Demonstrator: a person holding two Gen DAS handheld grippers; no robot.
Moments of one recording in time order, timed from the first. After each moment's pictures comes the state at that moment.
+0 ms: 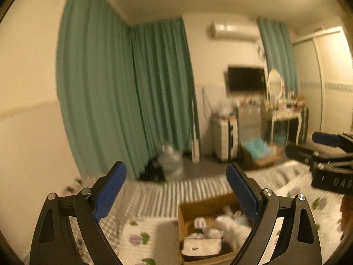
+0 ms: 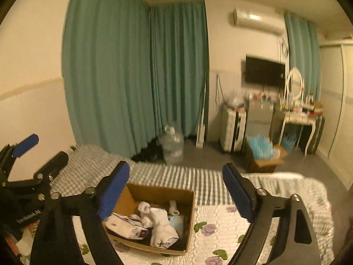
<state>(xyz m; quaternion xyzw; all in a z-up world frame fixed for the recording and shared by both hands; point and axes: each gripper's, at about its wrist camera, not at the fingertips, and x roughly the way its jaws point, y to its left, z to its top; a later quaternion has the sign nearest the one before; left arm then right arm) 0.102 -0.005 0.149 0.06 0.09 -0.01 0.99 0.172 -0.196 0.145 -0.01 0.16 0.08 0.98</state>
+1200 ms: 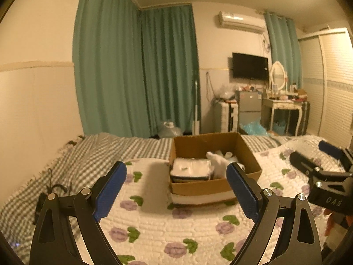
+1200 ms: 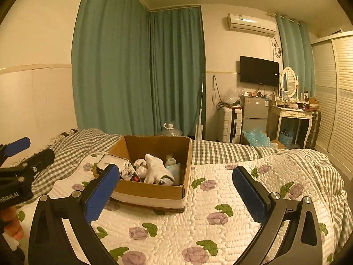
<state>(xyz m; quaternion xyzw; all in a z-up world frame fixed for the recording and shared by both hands) 0.033 -0.015 0.009 0.03 0.15 0.01 0.99 0.088 -0.213 -0.027 0.00 0.14 0.07 0.99</state>
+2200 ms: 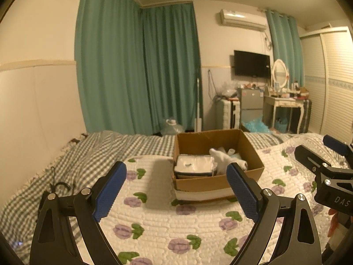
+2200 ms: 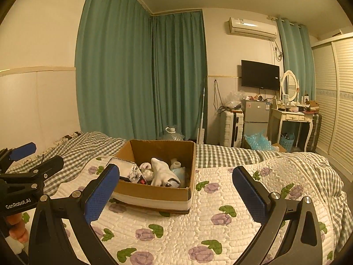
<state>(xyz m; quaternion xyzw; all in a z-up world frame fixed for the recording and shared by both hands) 0.031 -0.001 0.003 0.02 0.16 0.01 0.99 0.078 -0.205 -0.021 0.00 0.13 0.08 0.99</state>
